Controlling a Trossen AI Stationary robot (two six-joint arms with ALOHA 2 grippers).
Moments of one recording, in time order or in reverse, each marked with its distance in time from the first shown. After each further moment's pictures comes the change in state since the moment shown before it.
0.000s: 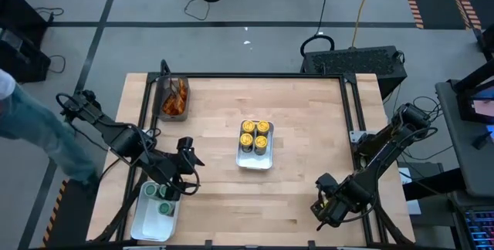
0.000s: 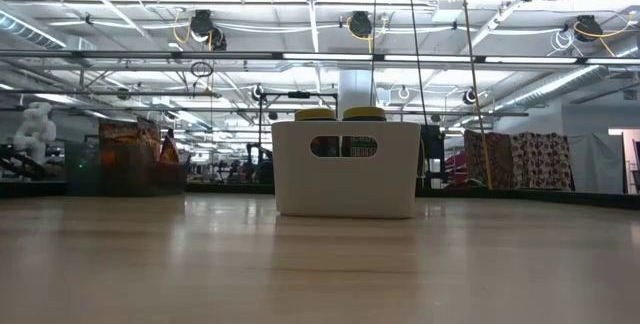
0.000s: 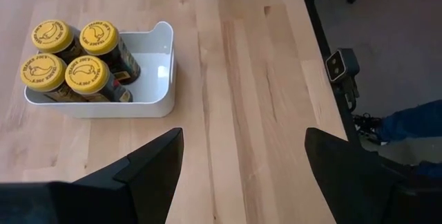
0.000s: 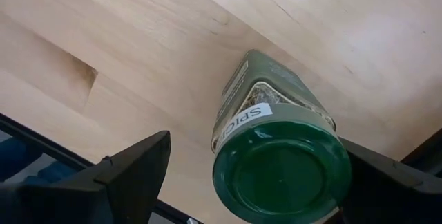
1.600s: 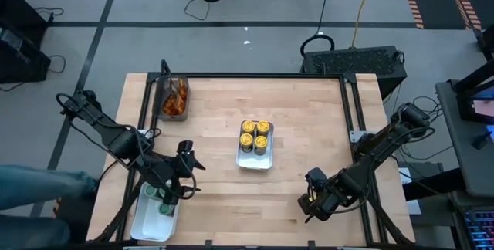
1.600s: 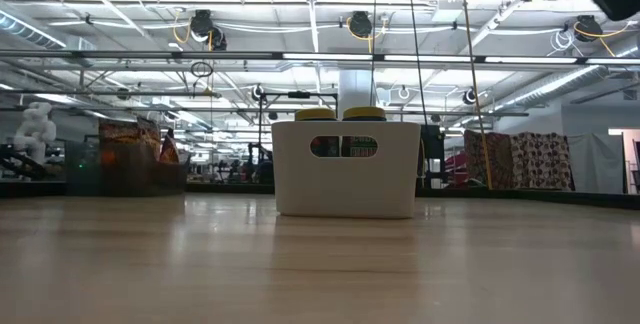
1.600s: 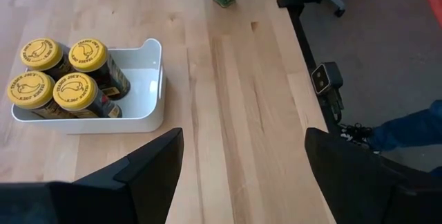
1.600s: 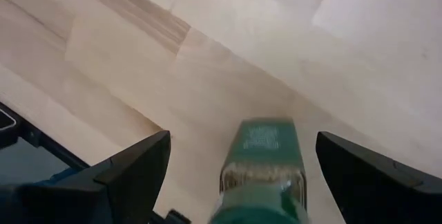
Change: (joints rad) left arm -0.035 0.000 0.000 0.055 -0.019 0.000; right arm -0.097 0.000 0.000 0.116 0.155 -0.060
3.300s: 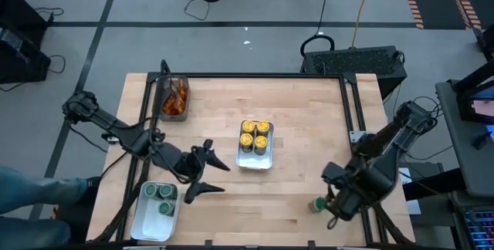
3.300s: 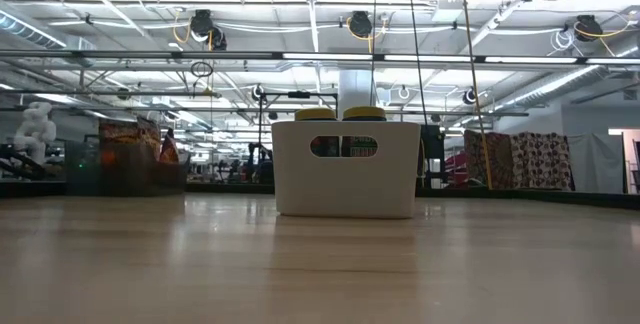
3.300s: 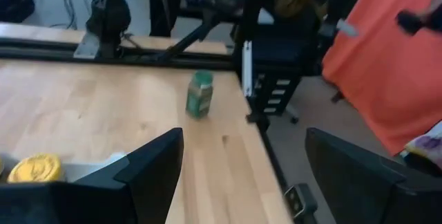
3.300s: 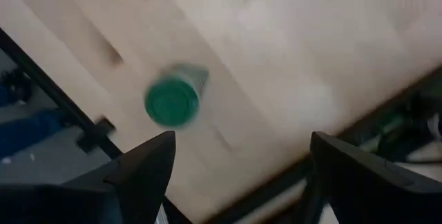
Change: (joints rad) left arm 0.133 -0.006 -0.233 0.696 0.110 0.106; right arm 0.063 -0.032 0.402 -0.643 -0.055 -0.306
